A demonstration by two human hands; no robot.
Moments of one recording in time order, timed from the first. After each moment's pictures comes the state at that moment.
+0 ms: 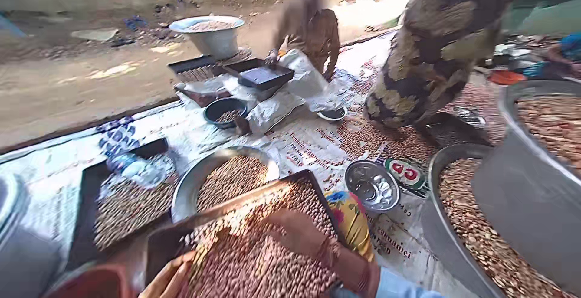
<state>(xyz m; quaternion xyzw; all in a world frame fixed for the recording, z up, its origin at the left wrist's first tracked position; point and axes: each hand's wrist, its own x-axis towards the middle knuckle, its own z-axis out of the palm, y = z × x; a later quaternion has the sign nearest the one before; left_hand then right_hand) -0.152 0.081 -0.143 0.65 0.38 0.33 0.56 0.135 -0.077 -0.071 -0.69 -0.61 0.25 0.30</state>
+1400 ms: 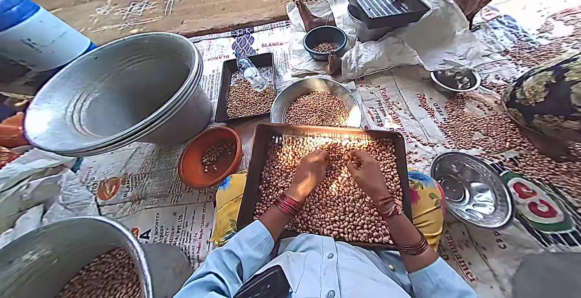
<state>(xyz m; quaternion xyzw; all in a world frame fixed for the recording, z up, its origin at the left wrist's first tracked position) -0.017 0.047 -0.139 0.86 0.44 0.03 0.26 0.151 -0.039 -0.133 -0.74 -0.54 0.25 0.32</state>
